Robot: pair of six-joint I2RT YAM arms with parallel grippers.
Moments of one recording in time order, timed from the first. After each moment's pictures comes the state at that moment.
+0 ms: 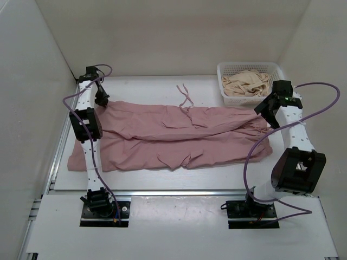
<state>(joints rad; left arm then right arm) 0.17 2.64 2.51 -1.03 -0.07 -0.40 -0.14 1.51 1.32 -0.81 0.24 0.65</state>
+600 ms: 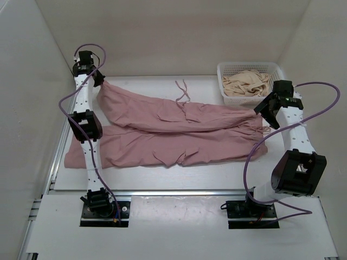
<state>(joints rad) 0.16 2.61 2.72 -0.93 -0.10 -0.51 -0.14 1.48 1.32 -0.82 0.22 0.62</state>
